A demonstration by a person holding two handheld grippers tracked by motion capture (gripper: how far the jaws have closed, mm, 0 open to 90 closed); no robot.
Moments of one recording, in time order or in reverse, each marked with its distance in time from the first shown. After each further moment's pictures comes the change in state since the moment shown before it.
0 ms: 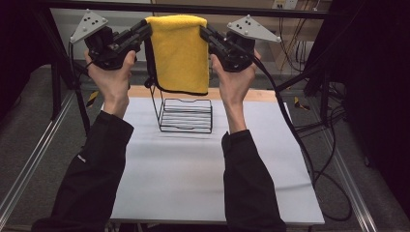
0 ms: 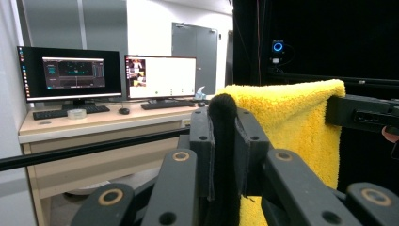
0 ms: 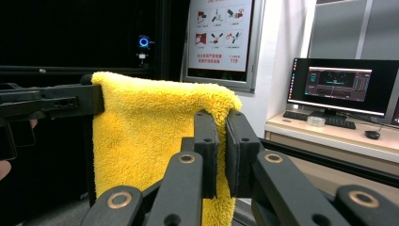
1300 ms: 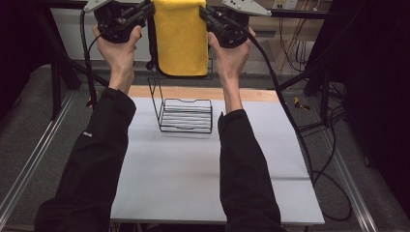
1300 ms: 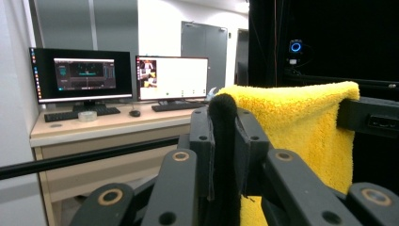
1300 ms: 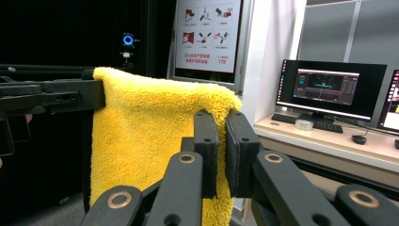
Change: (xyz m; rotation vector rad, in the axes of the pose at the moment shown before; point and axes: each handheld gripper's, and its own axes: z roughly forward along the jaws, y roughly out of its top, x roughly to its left) left arm 0.035 0.010 0.054 0.003 0.037 0.010; right arm -0.033 0.009 0.052 0.009 -0.035 -0.025
